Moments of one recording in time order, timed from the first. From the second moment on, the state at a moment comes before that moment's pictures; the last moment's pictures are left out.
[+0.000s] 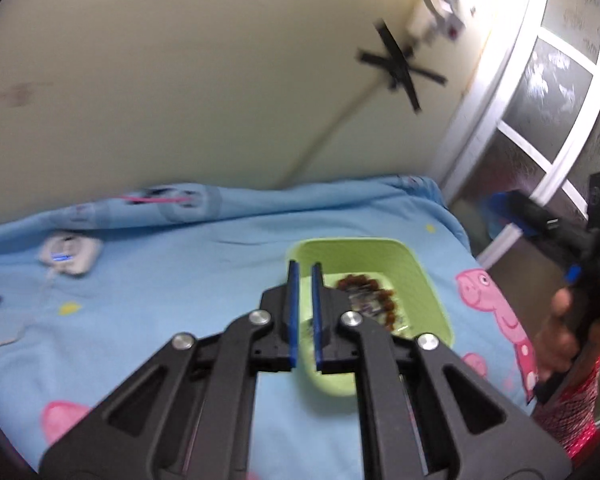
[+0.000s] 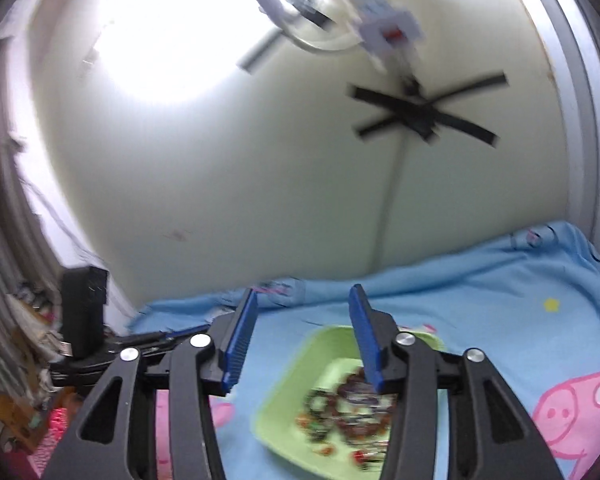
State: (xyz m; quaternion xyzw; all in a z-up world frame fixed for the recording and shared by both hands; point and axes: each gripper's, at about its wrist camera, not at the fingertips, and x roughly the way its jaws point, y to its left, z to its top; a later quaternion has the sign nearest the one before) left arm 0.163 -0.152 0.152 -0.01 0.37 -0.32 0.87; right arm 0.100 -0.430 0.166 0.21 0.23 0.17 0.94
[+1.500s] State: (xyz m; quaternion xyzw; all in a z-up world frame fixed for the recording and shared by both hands) left arm -0.009 0.005 0.011 0.08 0.42 -0.22 0.88; right arm 0.018 -0.171 0.021 -0.06 0.42 0.31 0.85
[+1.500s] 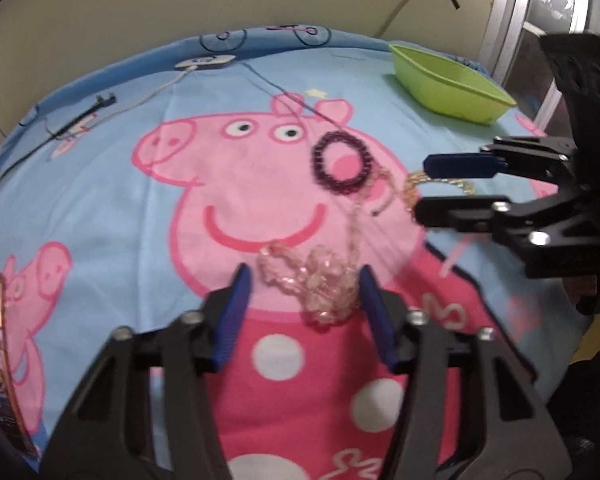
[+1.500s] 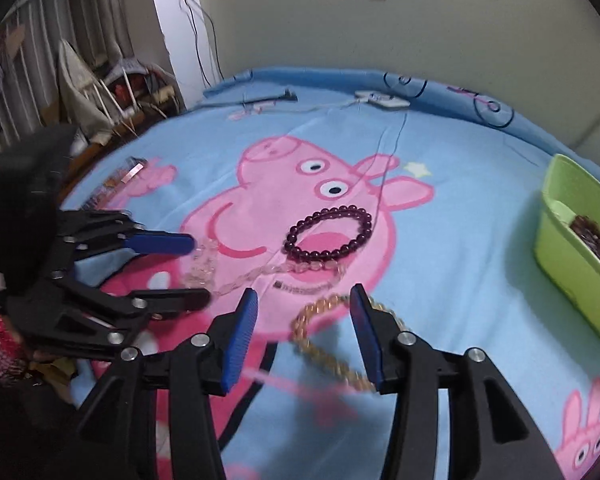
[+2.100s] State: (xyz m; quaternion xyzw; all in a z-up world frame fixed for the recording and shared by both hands) left arm 0.020 0.125 0.012 -0.13 0.45 -0.17 0.87; right arm 0.026 -0.076 0.024 -0.13 0.40 0.40 0.82
